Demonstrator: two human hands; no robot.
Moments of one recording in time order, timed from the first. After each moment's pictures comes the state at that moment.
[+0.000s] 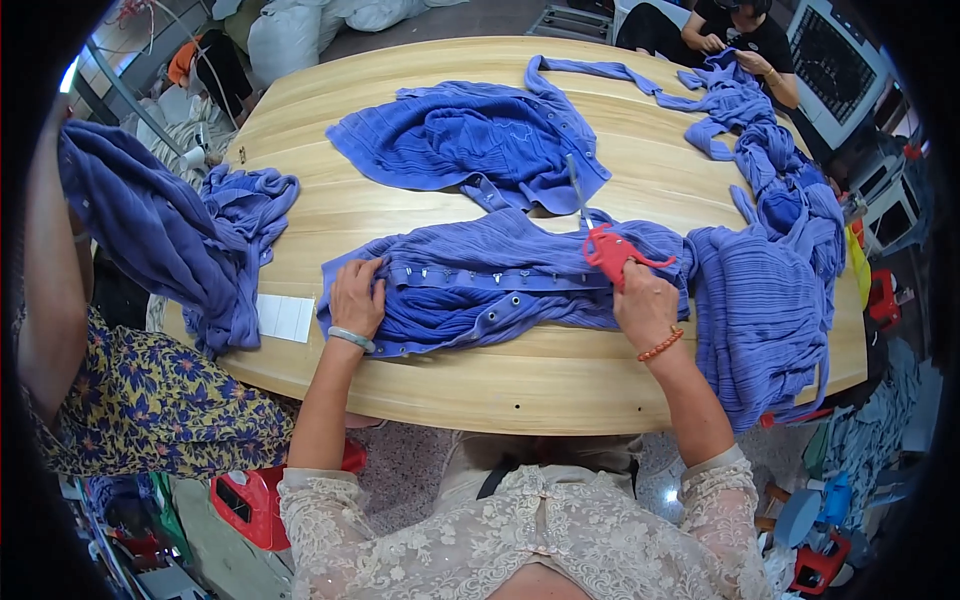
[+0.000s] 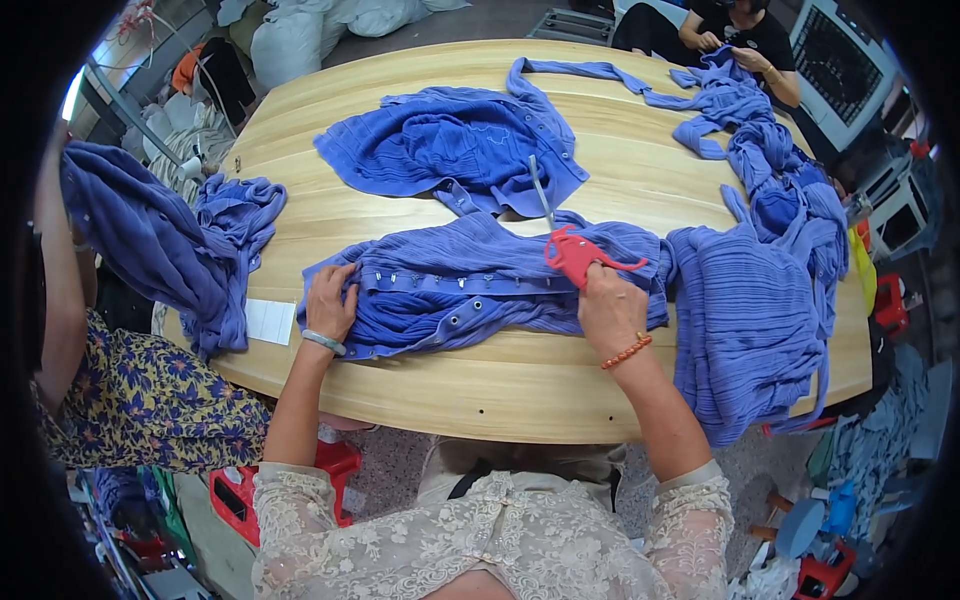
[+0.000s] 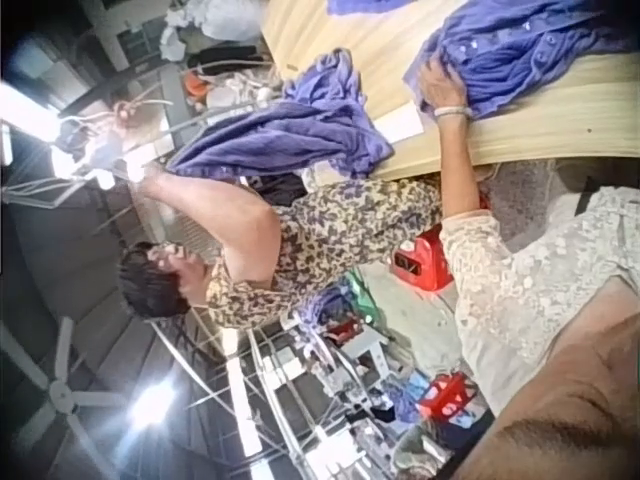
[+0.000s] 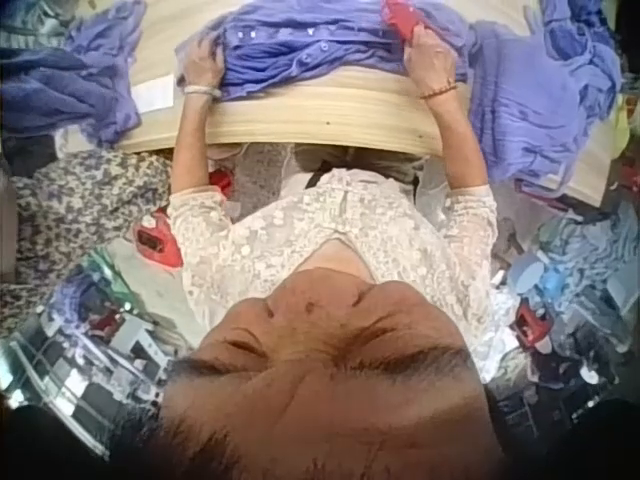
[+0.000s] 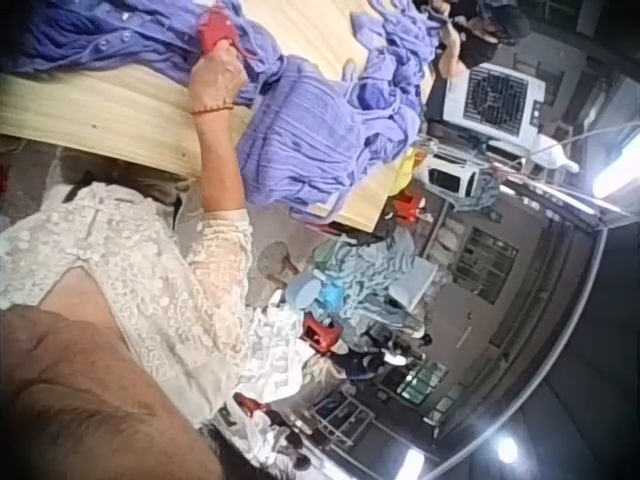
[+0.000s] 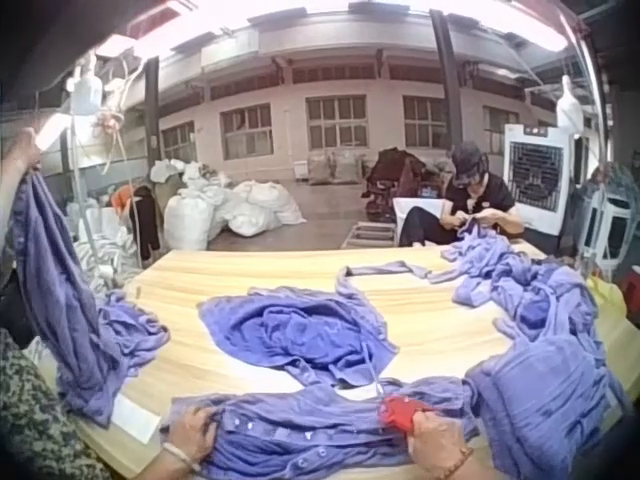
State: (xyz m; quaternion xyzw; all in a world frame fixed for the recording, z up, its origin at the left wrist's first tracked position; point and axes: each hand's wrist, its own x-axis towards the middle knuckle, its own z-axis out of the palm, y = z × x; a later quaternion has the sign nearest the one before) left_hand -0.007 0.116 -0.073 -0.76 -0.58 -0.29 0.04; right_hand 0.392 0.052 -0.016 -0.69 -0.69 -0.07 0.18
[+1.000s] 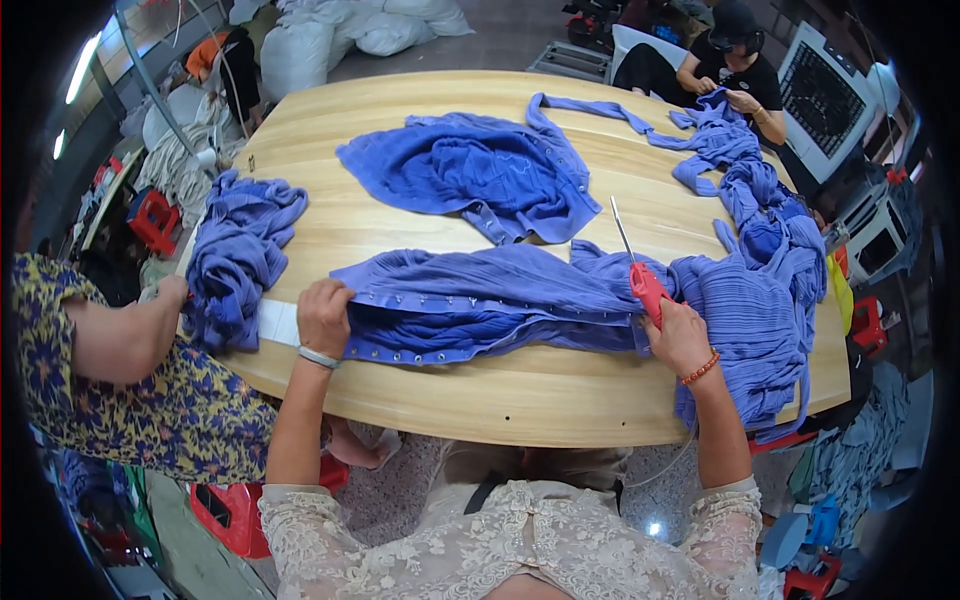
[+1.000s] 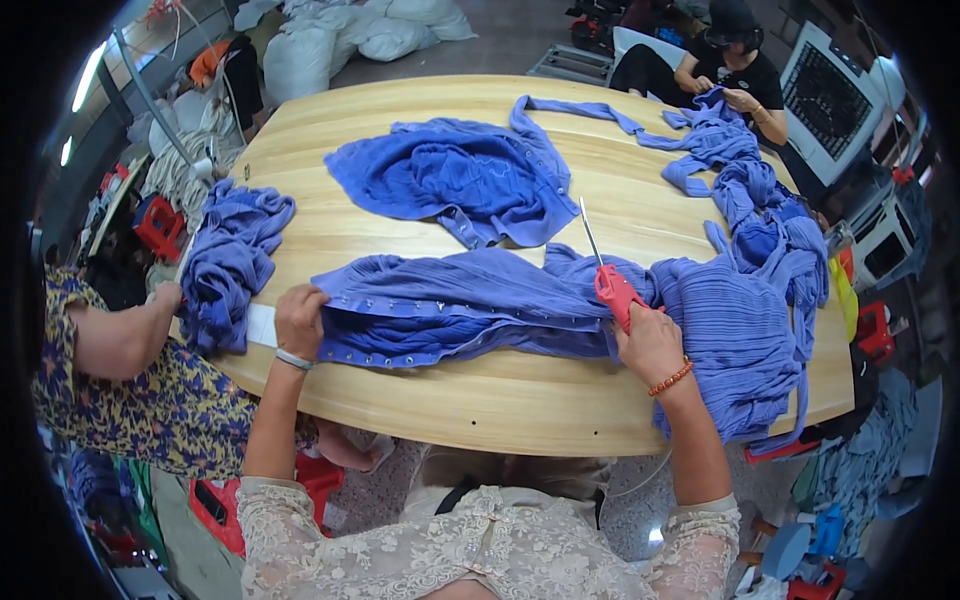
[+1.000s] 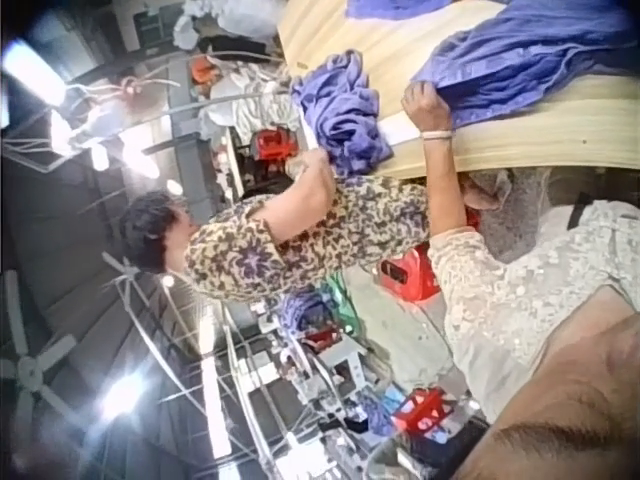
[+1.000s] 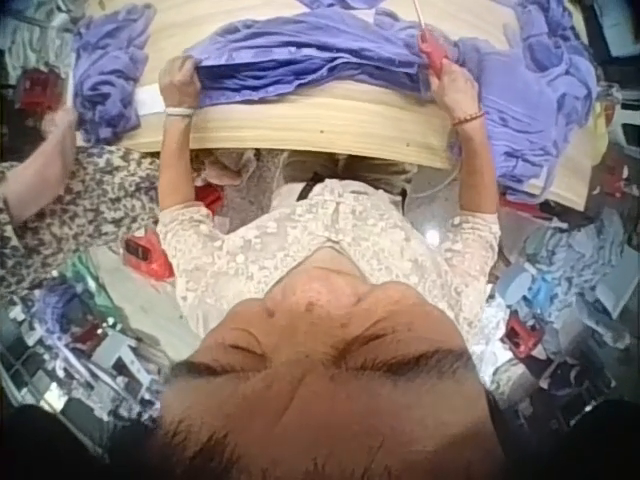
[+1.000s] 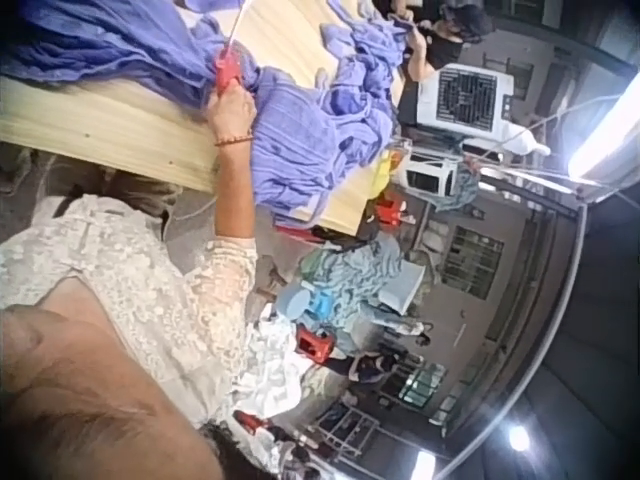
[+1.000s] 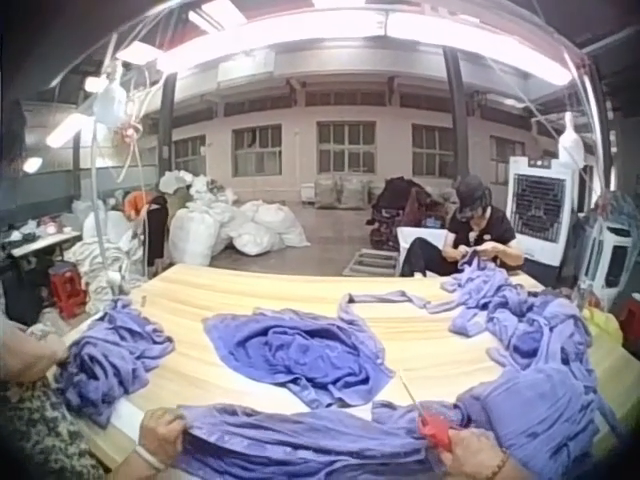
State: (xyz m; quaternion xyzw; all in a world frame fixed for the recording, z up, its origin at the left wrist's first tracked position) left_hand -0.040 0.096 -0.033 -0.79 -0.49 -0.32 0.19; right_hand 0.451 0.018 0.035 -0.71 -0.69 0.01 0.11
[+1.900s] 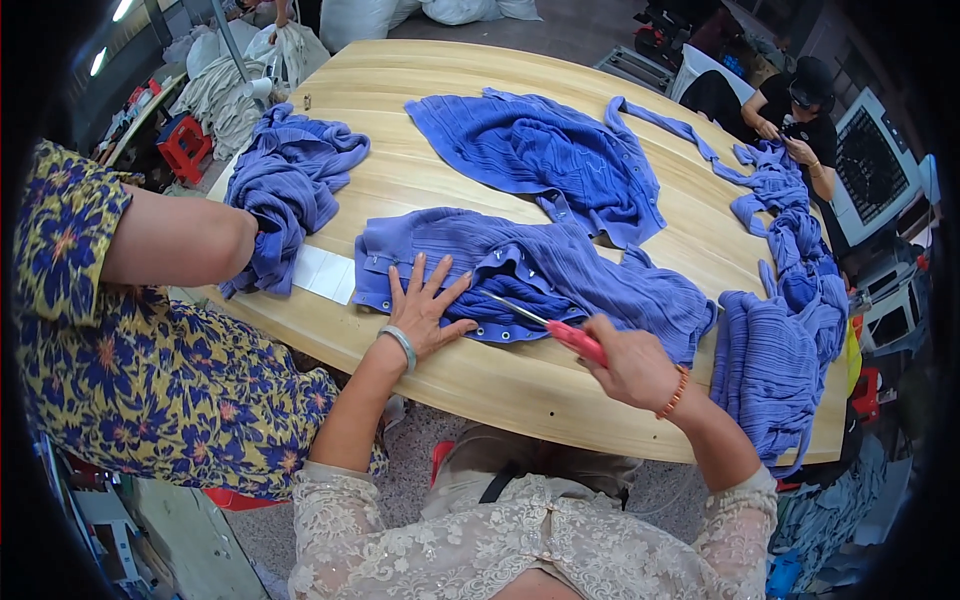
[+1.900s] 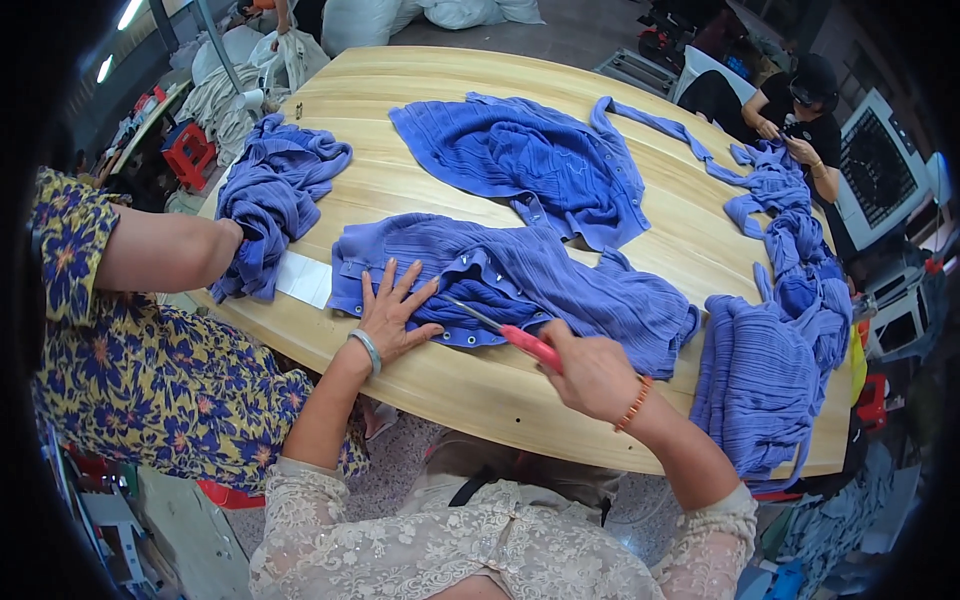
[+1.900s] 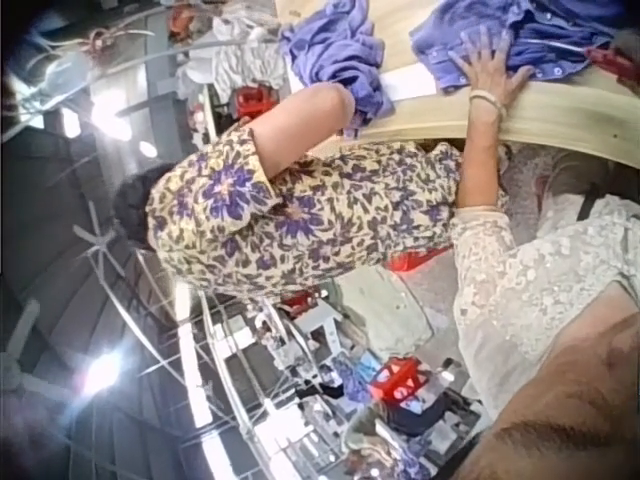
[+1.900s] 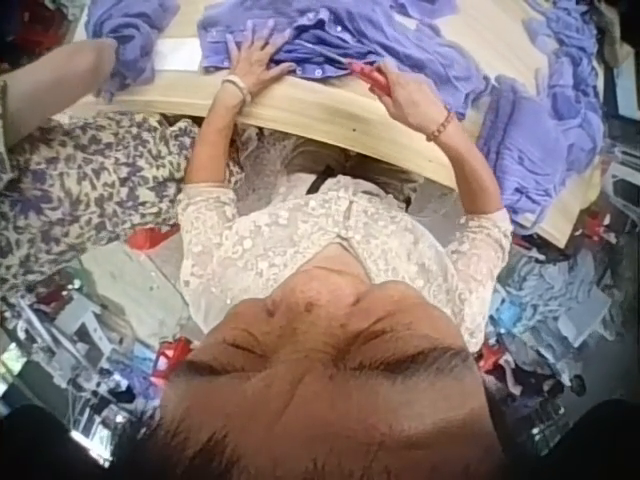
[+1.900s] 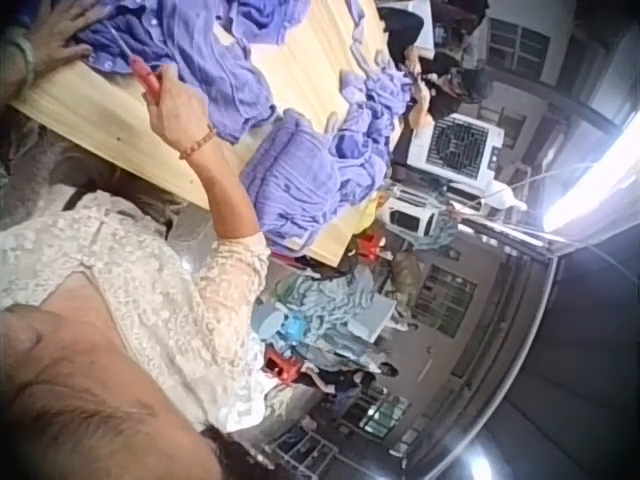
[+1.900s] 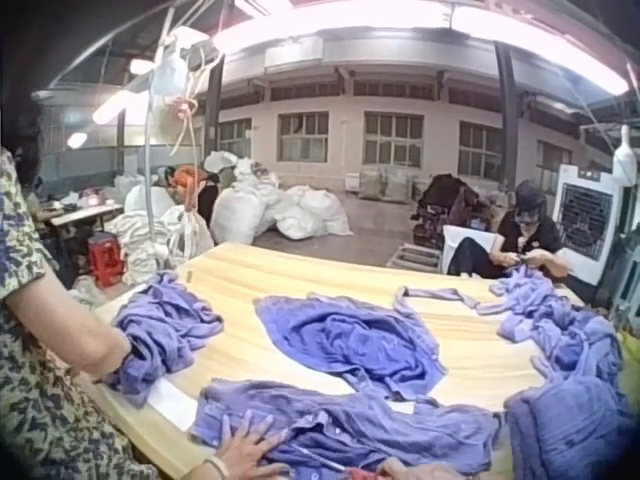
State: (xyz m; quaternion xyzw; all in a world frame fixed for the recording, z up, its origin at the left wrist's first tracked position) left_hand -0.001 0.058 -0.051 -0.80 -0.58 -0.12 -0.07; right_hand 0.311 0.027 0.071 -0.47 -0.86 0.18 0.06
